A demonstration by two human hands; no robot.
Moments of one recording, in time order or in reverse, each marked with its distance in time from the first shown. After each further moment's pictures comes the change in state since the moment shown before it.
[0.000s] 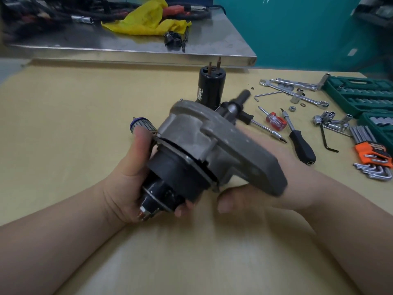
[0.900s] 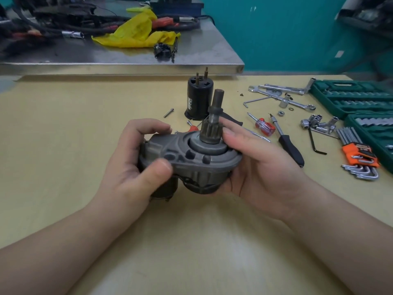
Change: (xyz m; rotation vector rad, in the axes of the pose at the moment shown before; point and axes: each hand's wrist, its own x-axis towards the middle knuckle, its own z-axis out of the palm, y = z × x) left_hand 0.003 -0.006 -0.006 0.723 0.464 0.565; right_hand 0.003 0.002 0.007 0.841 0.368 0.356
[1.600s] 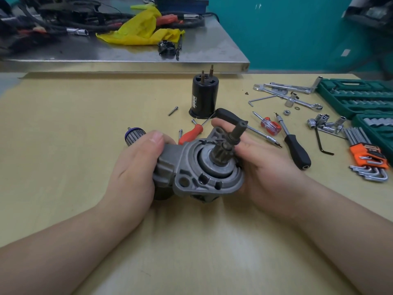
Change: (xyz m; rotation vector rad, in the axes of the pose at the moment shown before) left_hand 0.005 -0.008 0.004 0.012 0.129 -0.266; right_hand 0.010 0.012 -0.013 -0.054 -0.023 -0.064
